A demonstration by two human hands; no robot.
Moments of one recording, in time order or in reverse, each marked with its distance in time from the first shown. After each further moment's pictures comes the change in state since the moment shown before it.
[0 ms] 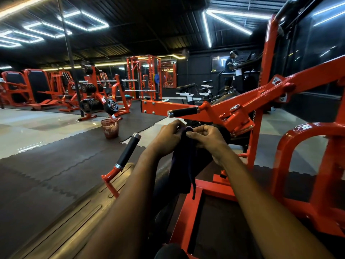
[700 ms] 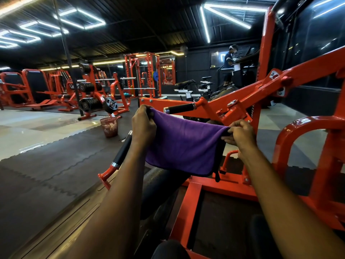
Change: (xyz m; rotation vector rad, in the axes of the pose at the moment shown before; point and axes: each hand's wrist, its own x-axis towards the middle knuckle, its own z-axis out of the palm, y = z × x) left_hand 0.014 -0.023 -0.024 0.148 0.561 -0.018; right_hand 0.009 0.017 -0.083 0.016 0.526 0.141
